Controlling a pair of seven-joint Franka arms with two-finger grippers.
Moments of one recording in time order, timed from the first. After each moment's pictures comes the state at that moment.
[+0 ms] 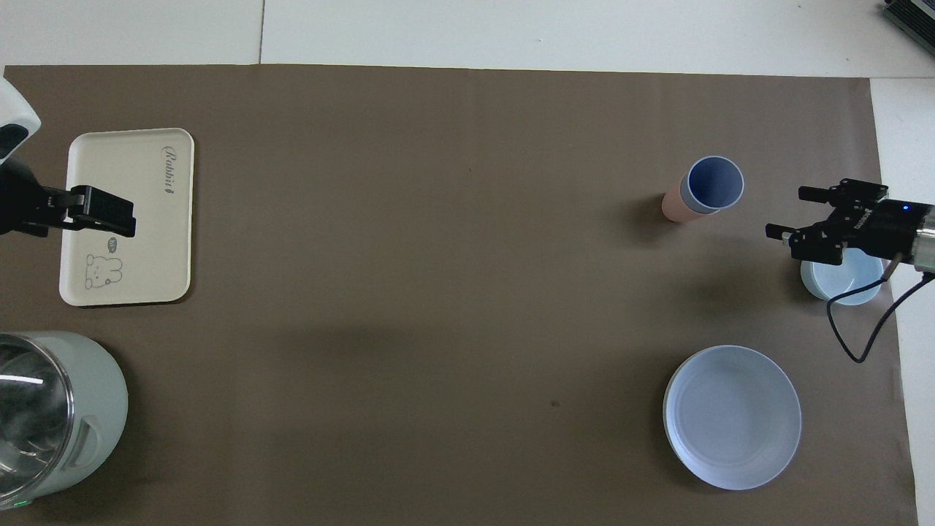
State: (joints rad) left arm 0.02 0.02 -0.11 -1.55 0.02 1.57 -0.03; right arm -0.19 0.15 -0.12 -2.03 0.95 2.18 -1.53
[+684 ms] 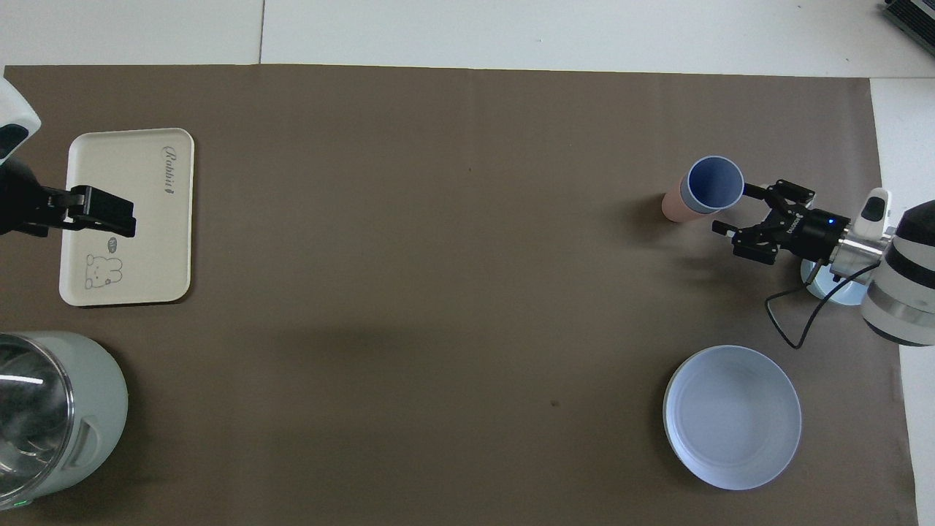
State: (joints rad) left arm 0.02 0.02 -0.11 -1.55 0.02 1.57 -0.03; right arm -0.19 0.37 -0.11 -2.03 1.40 2.15 -2.02
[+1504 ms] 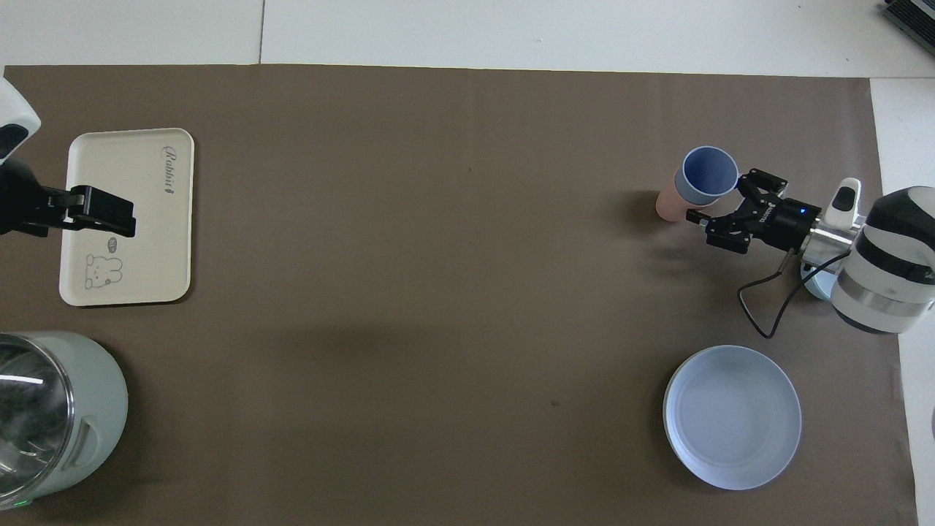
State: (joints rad) left arm 0.02 0.02 -0.11 -1.55 0.02 1.57 -0.03; right arm -0.12 0.38 -0.11 -2.01 1.48 2.16 -2.05
